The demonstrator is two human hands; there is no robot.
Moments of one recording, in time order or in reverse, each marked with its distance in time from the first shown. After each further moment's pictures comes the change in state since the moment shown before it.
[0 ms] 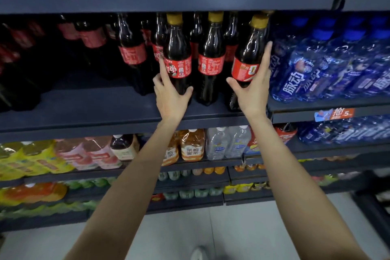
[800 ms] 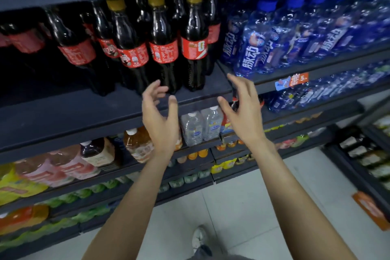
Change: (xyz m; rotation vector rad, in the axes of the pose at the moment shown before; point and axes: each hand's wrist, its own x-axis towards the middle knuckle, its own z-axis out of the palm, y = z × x) left_hand -0.092 0.049 -0.008 -0.447 0.001 0.036; right_hand -0.077 0.030 -0.073 -0.187 -0.096 -0.113
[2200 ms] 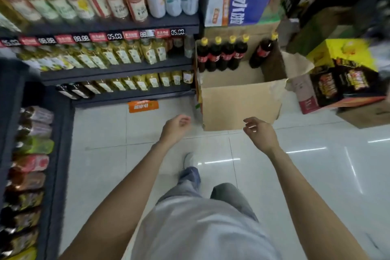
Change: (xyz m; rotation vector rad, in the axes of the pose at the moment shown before) left_hand -0.866 0.294 0.595 0.273 -2.166 -0.021; right_hand -0.675 0.401 -0.781 -0.265 0.489 1.729
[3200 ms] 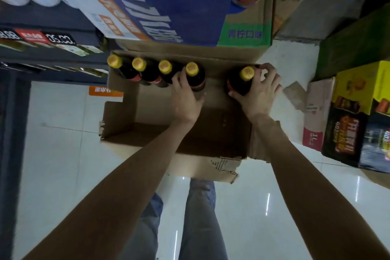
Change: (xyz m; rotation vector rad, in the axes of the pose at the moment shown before) left_hand 0.405 0.215 0.241 0.271 0.544 -0.094; right_hand 0.501 0.097 -0.127 -0.387 0.188 -0.278
